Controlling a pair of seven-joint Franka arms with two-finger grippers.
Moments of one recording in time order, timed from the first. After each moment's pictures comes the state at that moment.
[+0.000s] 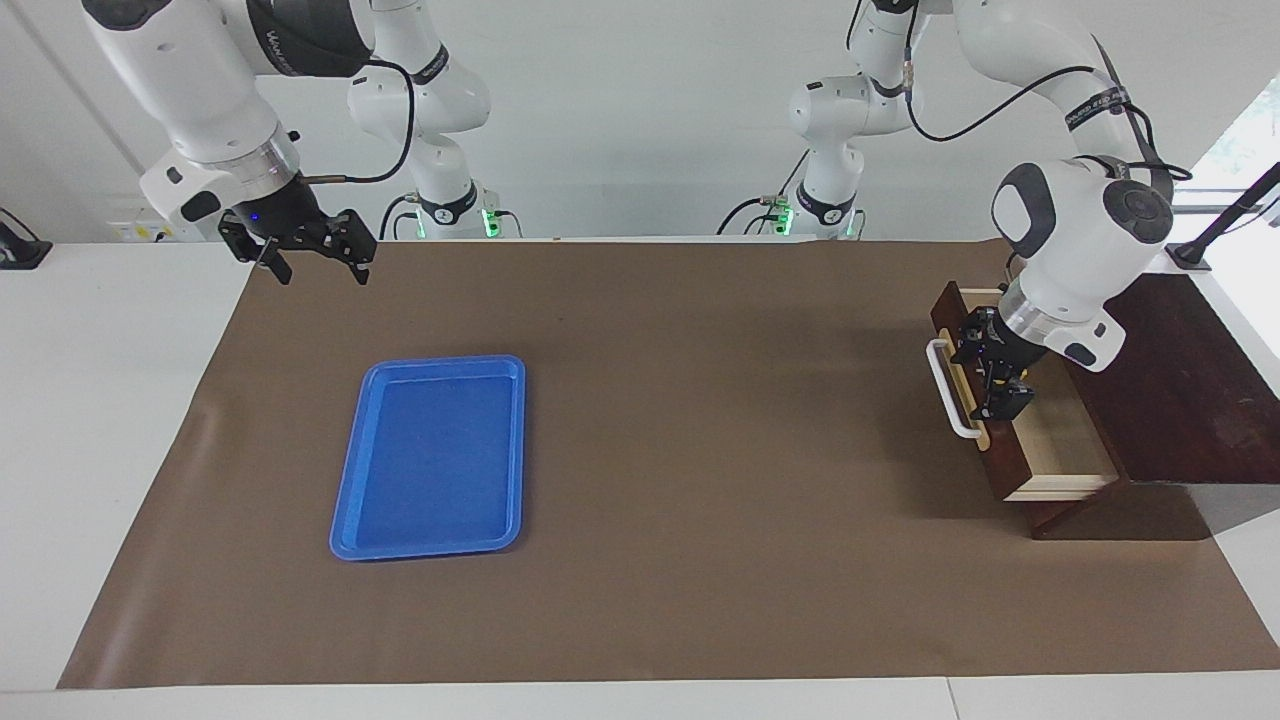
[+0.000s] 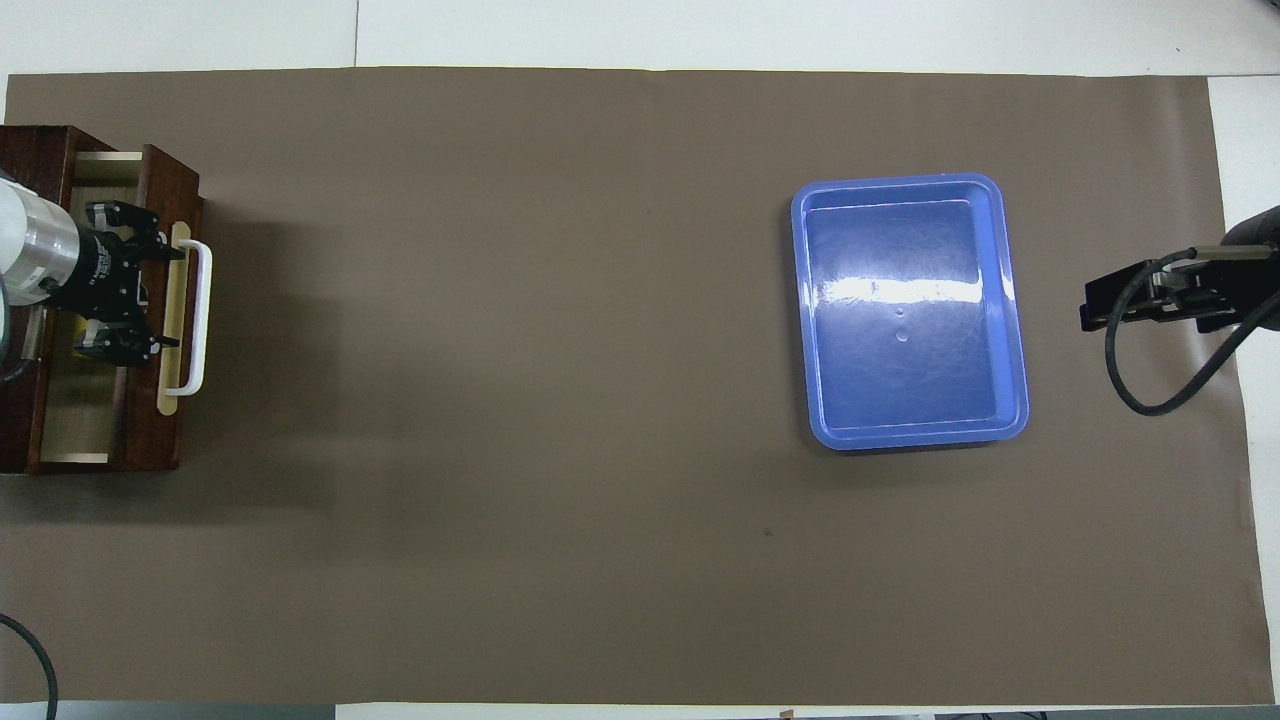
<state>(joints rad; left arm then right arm) 0.12 0.16 -0.05 -1.83 -0.03 1.98 -1.44 0.08 0.00 -0.07 -1.61 0.01 1.54 0.04</state>
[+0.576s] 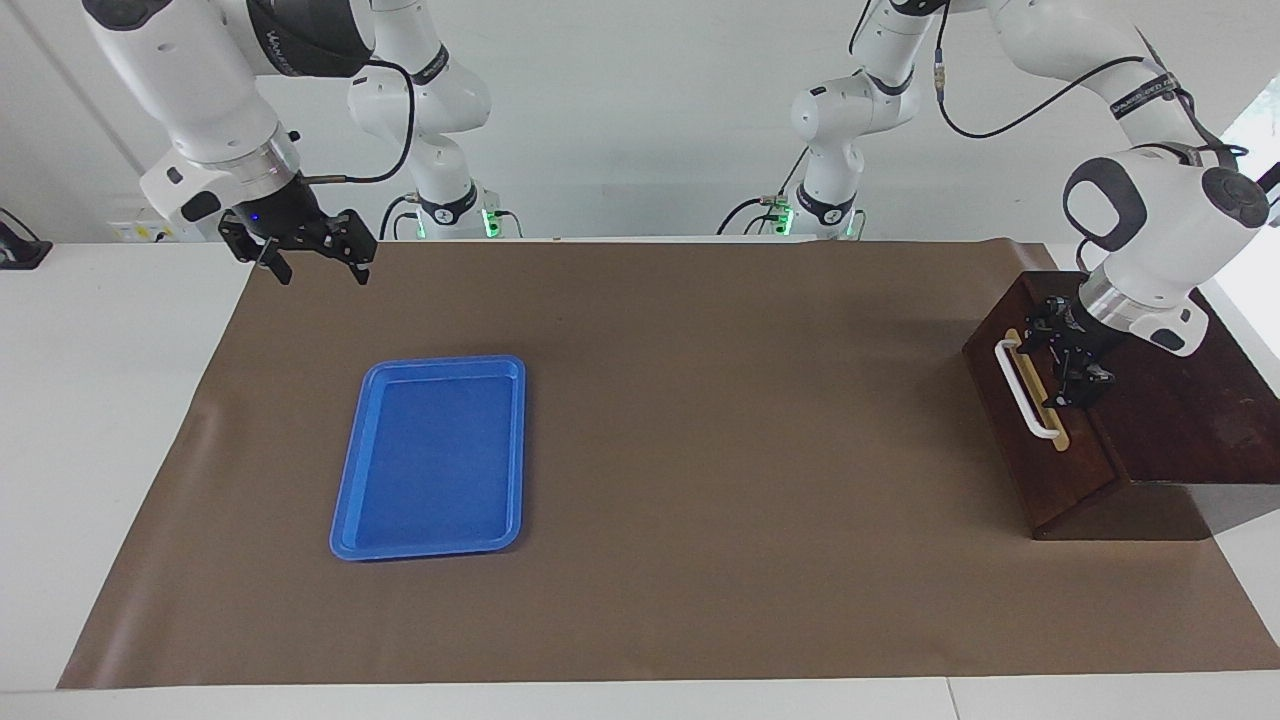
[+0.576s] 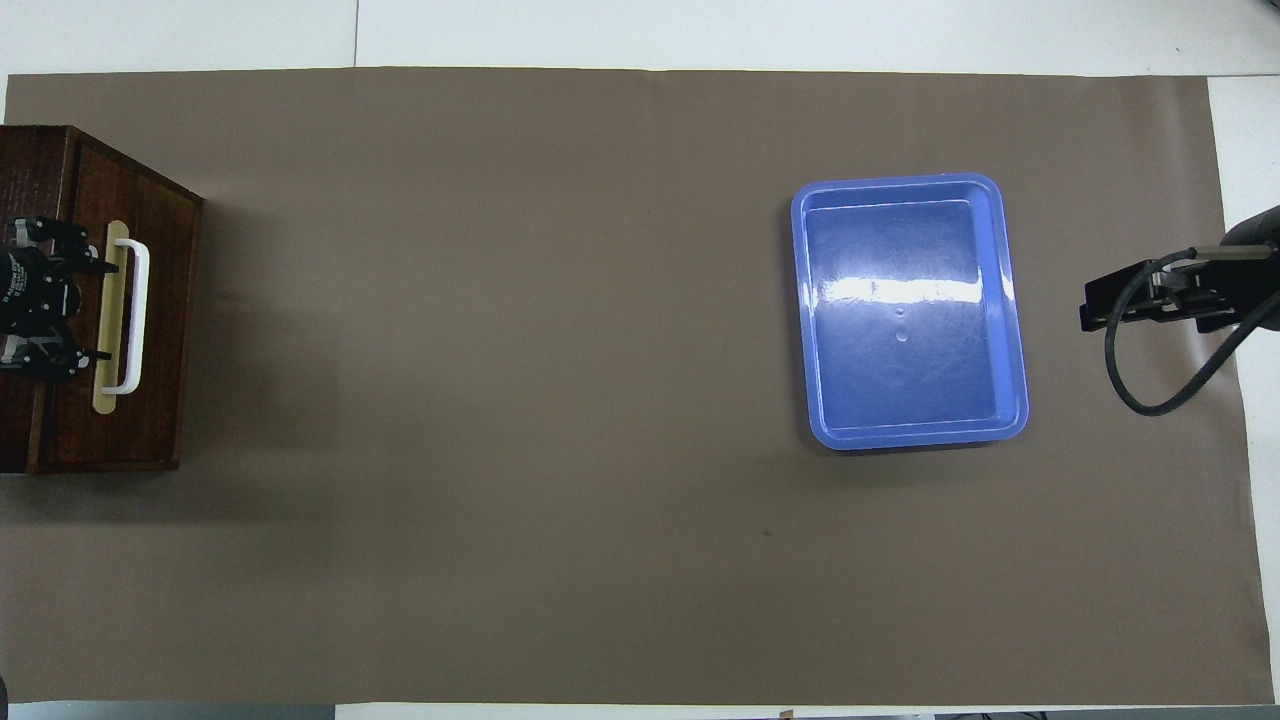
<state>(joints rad) 0.22 0.16 -0.05 -1.83 -0.03 1.98 -1.33 0.08 0.00 -0.07 -1.61 0.01 1.54 0.04</state>
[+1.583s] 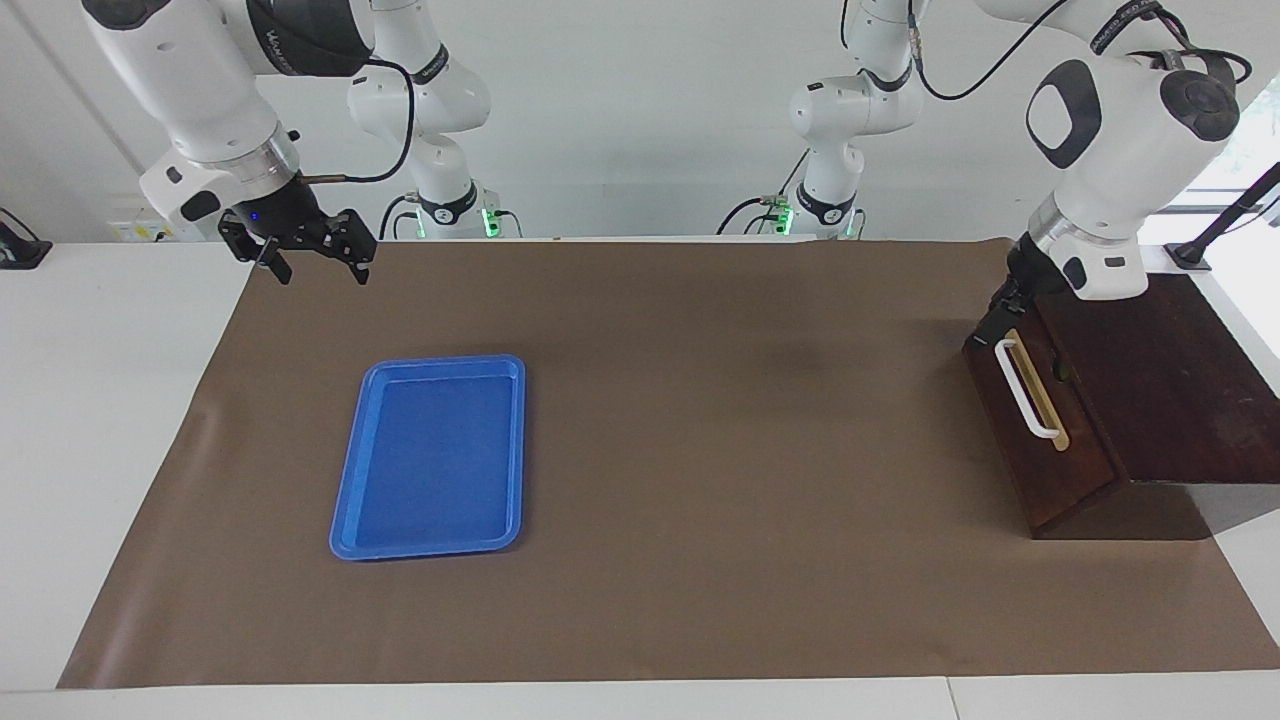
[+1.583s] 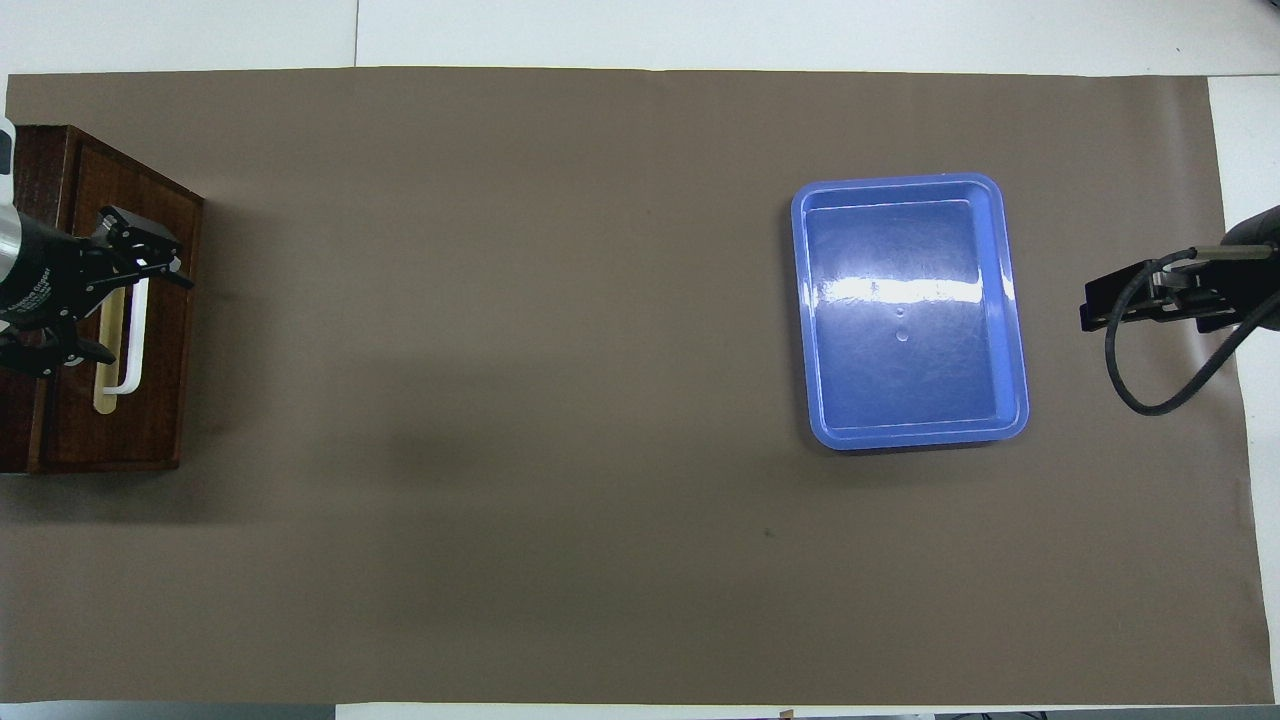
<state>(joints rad) 0.05 0.05 -0.09 -1.68 -0.03 1.65 -0.72 0.08 0.00 -0.07 -1.61 0.01 1.54 0.04</state>
